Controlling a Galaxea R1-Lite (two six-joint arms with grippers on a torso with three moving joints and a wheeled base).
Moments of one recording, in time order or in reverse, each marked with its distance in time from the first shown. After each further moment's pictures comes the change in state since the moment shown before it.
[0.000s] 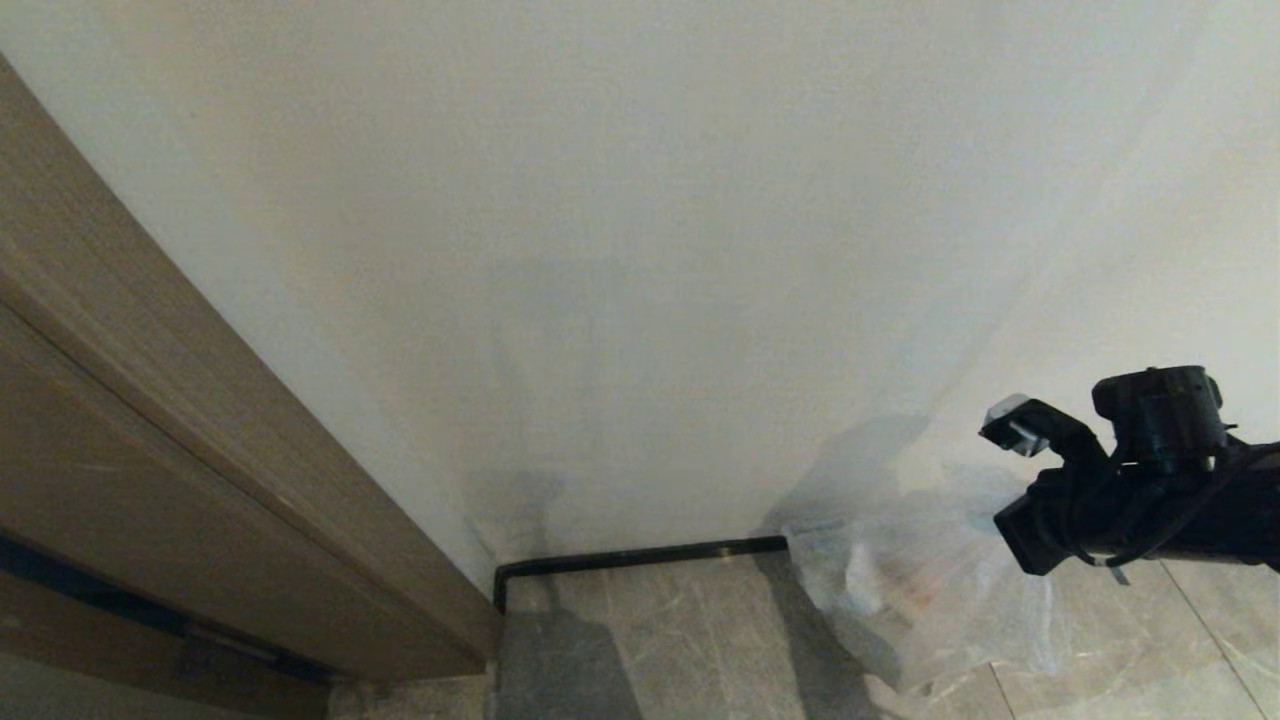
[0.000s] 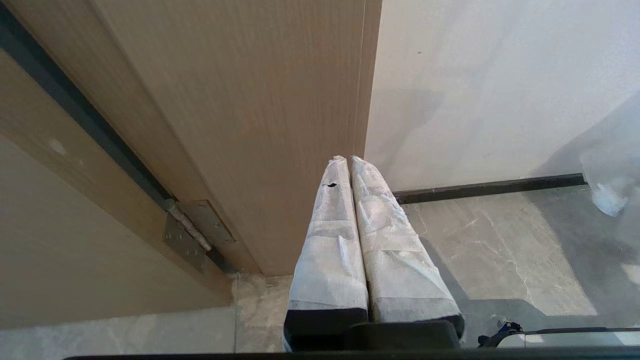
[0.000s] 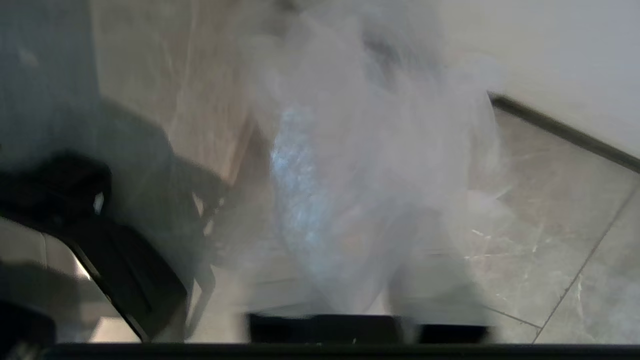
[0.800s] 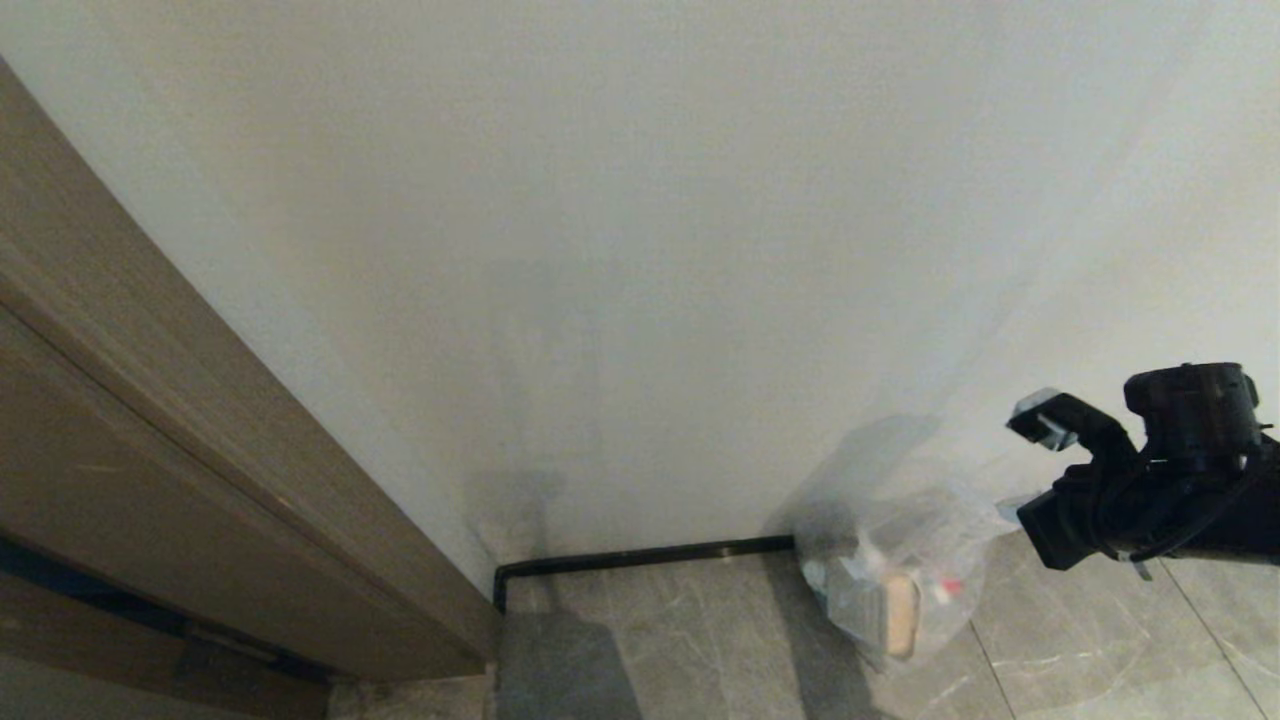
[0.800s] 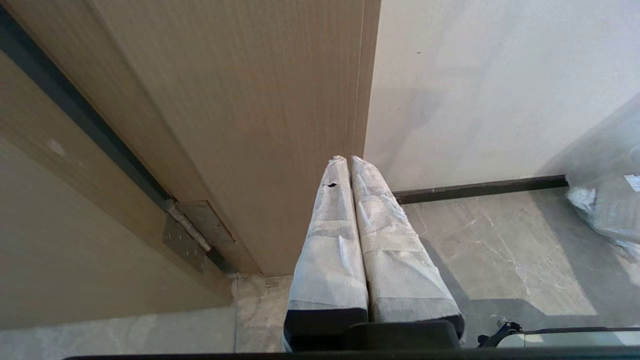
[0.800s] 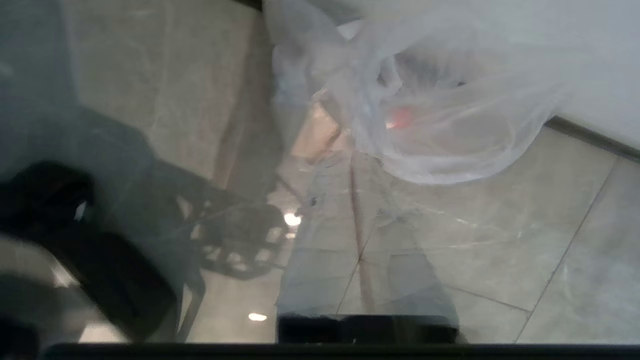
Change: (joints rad) left arm 0.000 0.000 0.000 0.000 0.000 0.000; right arm -0.056 -0.055 0.013 0.009 -0.010 0.005
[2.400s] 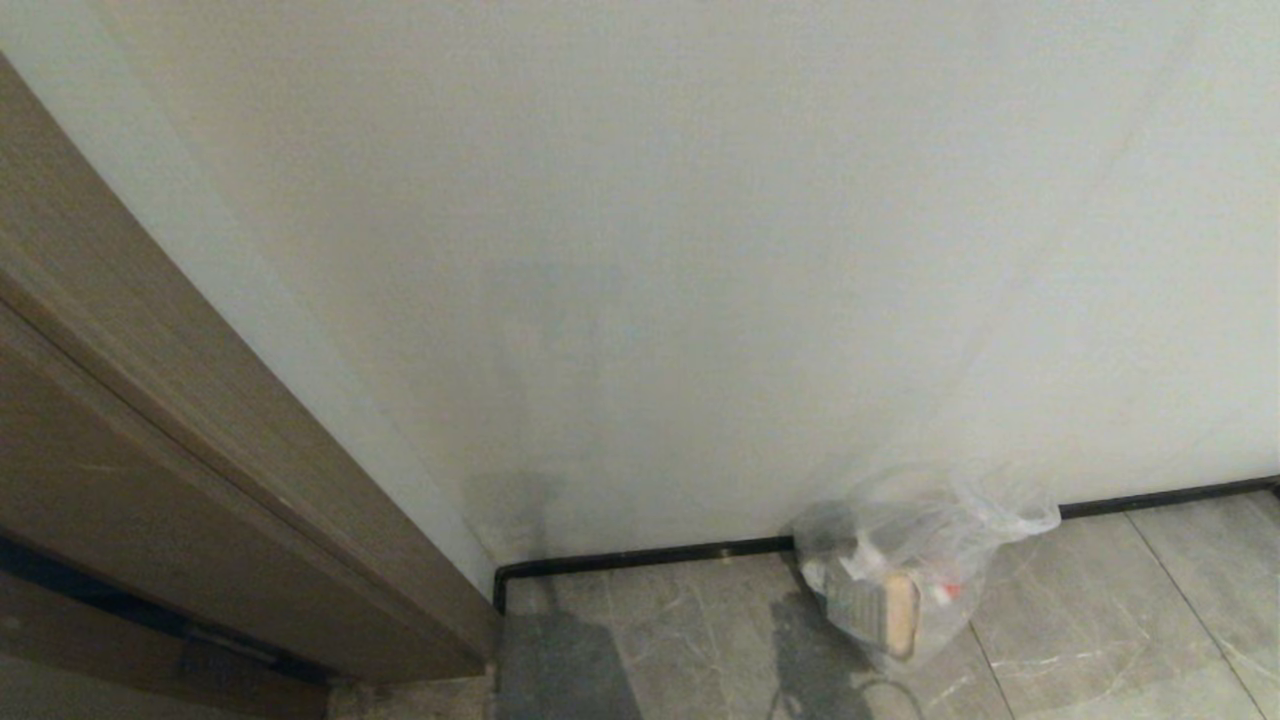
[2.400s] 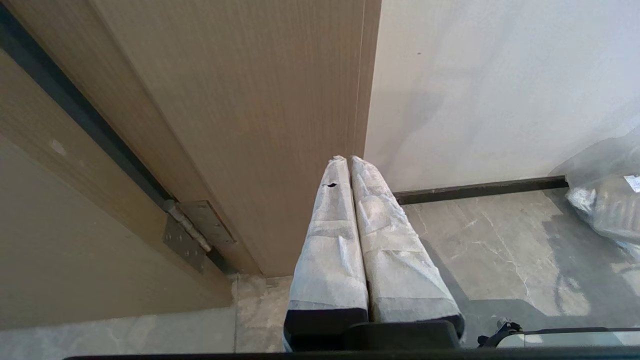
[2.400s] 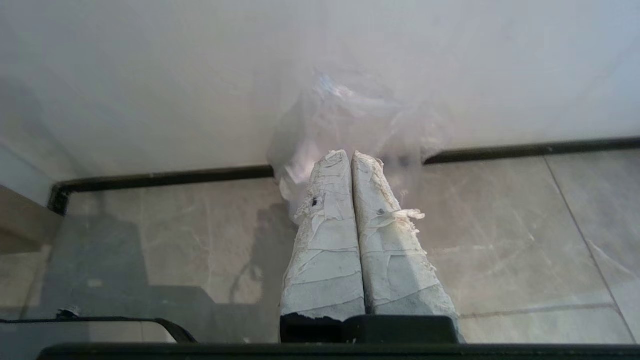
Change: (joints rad) left arm 0.000 0.000 0.000 0.000 0.000 0.000; right arm 0.008 -1.680 0.640 0.308 -0.126 0.422
